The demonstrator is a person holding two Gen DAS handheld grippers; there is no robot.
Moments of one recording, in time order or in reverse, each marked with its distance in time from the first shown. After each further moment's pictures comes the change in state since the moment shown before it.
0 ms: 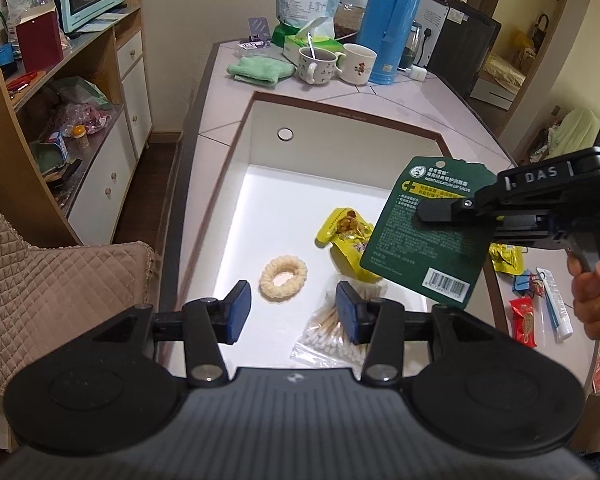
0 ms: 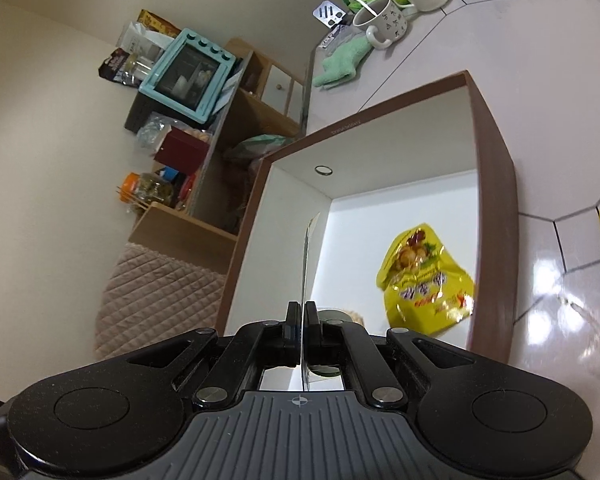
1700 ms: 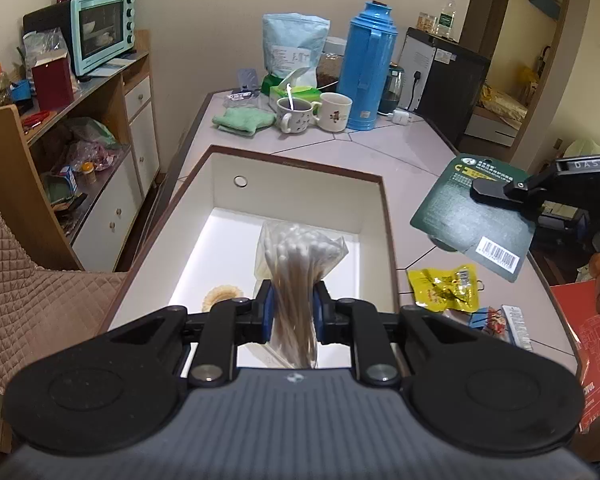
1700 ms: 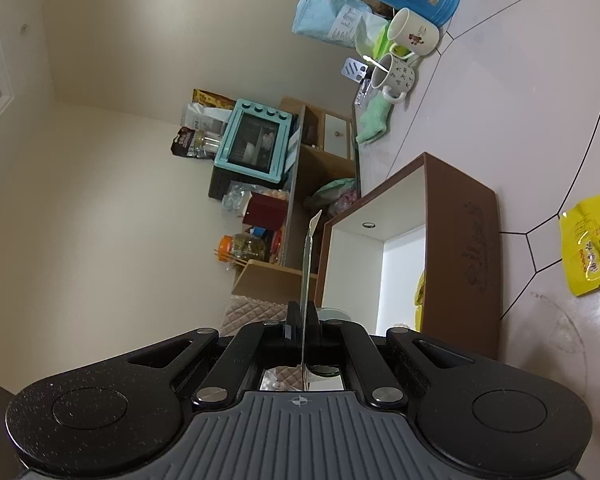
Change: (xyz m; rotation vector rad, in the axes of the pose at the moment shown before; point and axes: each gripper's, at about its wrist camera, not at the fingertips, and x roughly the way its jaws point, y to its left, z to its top) left arm -0.046 -0.087 -0.012 -0.019 -0.145 0.049; right arm -0.137 -0.053 0.013 0.186 -0.103 0.328
